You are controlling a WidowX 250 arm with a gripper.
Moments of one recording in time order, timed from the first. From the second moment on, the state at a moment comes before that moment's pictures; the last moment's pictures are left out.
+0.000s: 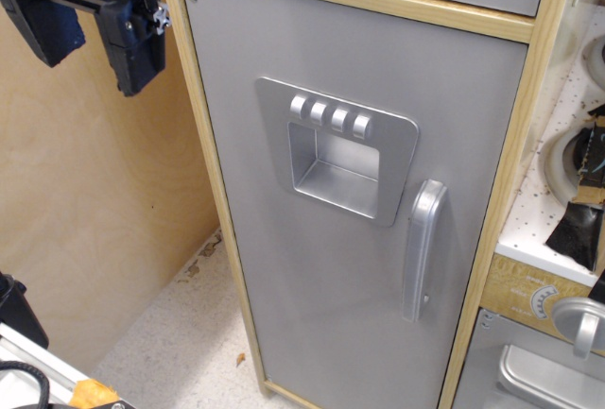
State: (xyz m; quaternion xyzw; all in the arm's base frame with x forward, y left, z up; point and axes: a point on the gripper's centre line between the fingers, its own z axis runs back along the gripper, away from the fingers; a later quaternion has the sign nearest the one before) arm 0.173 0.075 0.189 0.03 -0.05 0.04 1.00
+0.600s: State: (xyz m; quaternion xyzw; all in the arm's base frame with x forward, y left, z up) arm 0.185 0.047 0.162 0.01 -0.04 0.04 1.00
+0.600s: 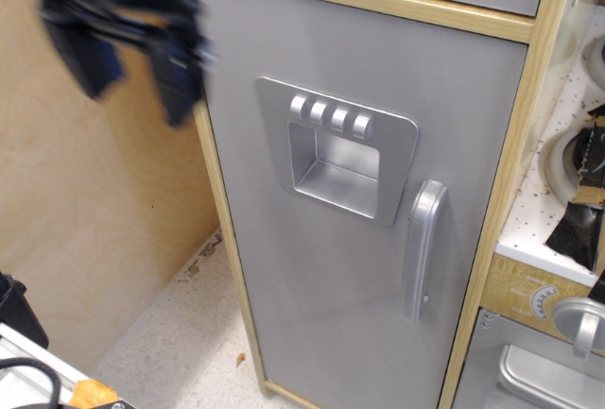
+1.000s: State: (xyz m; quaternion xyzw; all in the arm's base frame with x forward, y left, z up) arm 0.221 -0.007 0.114 -0.01 -0.06 0.02 1.00
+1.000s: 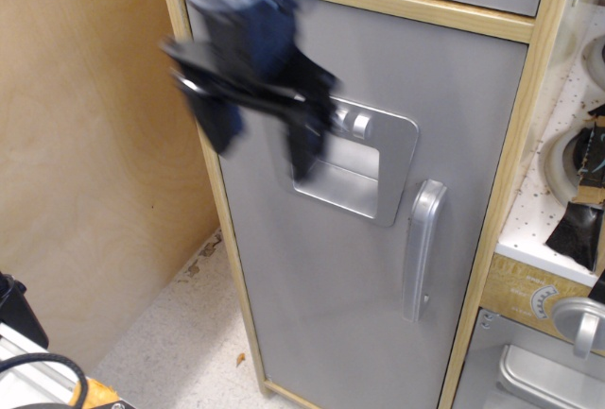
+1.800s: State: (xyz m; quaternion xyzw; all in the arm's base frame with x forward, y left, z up) arm 0.300 -0.048 0.039 -0.02 -0.15 0.00 0.99
